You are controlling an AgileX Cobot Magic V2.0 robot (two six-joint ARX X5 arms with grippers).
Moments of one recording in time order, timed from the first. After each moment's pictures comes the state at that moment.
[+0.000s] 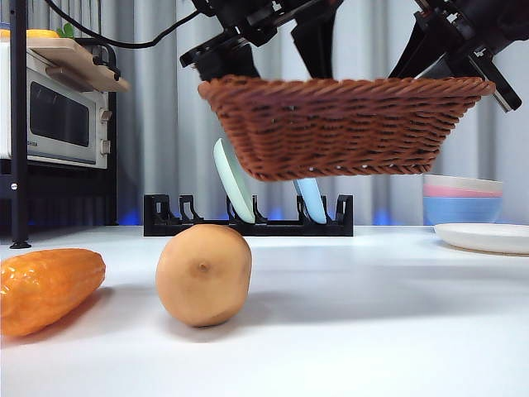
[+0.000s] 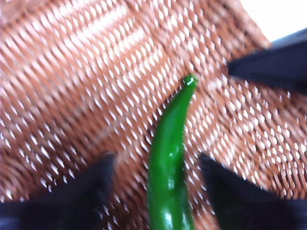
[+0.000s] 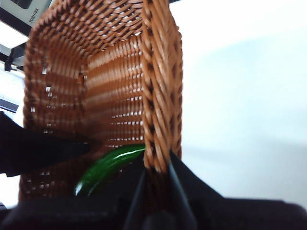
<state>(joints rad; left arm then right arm) -0.82 1.66 1.49 -0.65 -0.03 -0.29 0.26 1.26 0.93 -0.26 -0.51 0.39</state>
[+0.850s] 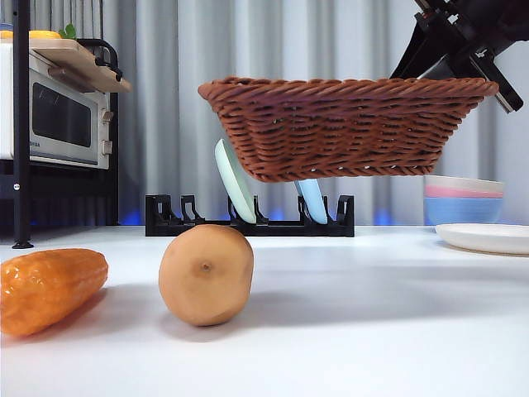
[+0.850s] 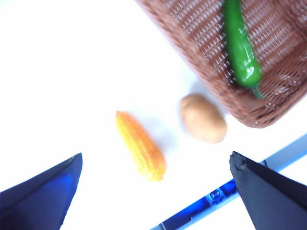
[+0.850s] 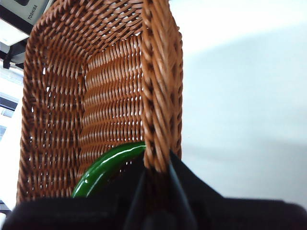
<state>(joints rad) -0.92 1.14 1.45 -1.34 -0.31 -0.39 0.26 1.26 0.93 -0.27 -0.51 0.39</state>
